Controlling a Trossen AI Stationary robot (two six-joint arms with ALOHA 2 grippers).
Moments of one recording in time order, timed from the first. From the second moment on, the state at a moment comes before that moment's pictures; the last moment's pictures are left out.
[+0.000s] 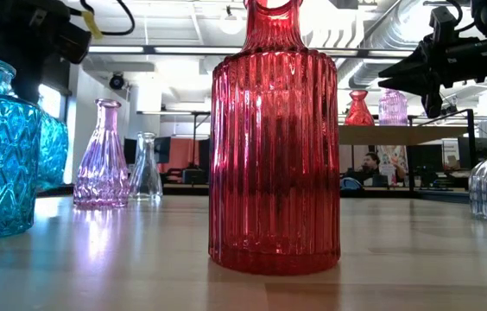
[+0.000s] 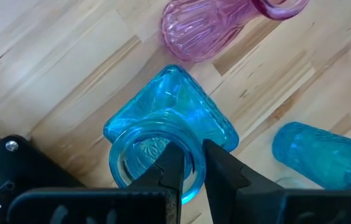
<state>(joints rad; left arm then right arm) -0.02 0.89 0.82 -1.20 0.04 -0.90 -0.64 0.25 0.21 -0.02 -0.28 0.60</state>
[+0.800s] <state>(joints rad) -0.02 0.75 0.99 -1.22 0.05 -0.94 -0.64 0.25 0.21 -0.02 -0.28 0.60</state>
